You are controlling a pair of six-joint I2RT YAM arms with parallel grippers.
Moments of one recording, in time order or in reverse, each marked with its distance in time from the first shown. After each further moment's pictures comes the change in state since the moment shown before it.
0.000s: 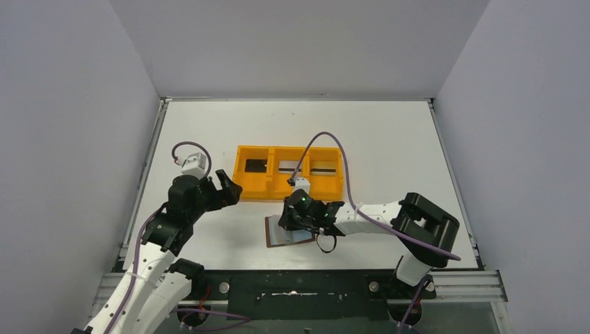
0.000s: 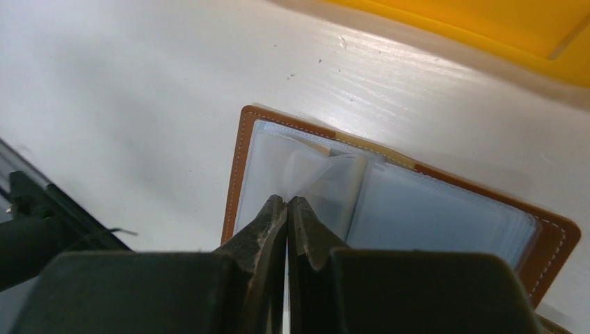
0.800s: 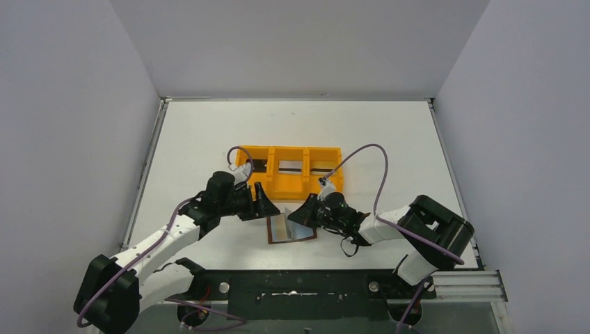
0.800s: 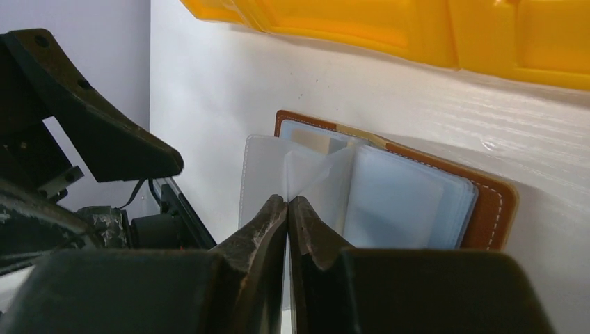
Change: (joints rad) left arm -0.160 0.365 -0.100 0.314 0.502 -0.204; right arm -0.198 -0.096 -0.420 0.690 -0.268 0.216
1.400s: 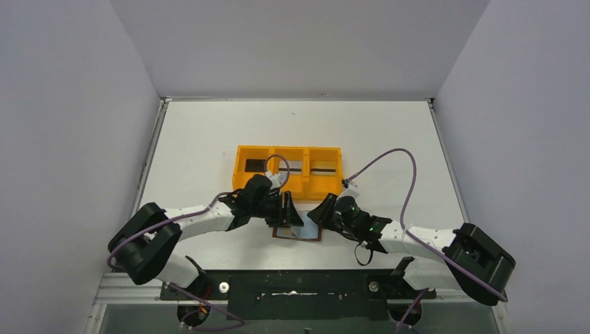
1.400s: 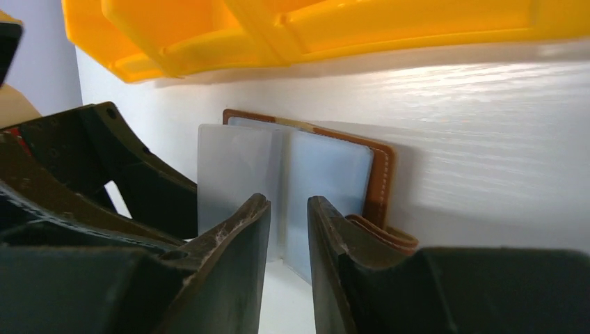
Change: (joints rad) left arm -0.246 0.384 0.066 0.234 -0.028 -0.102; right arm -0.005 -0.309 -0.049 -0.402 0.259 0.041
